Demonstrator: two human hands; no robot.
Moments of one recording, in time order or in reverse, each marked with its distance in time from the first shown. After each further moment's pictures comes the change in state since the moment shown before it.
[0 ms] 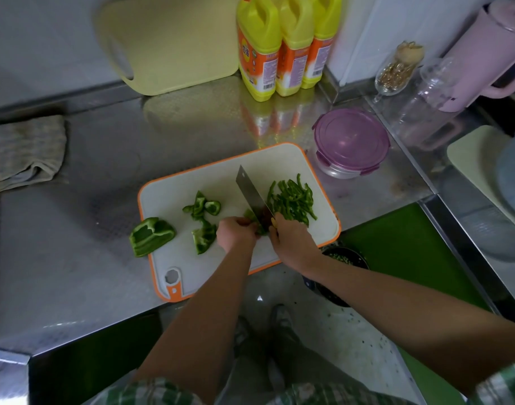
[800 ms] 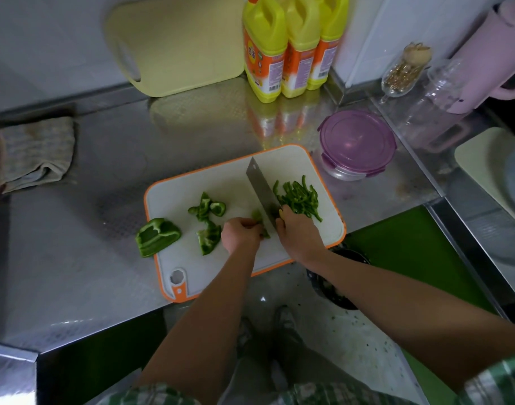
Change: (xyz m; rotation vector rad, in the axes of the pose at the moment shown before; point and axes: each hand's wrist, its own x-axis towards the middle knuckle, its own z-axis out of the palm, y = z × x) left_hand -0.003 0.000 -0.004 0.048 -0.011 0.045; right_hand 0.015 0.004 -0.003 -0.021 0.083 0.030
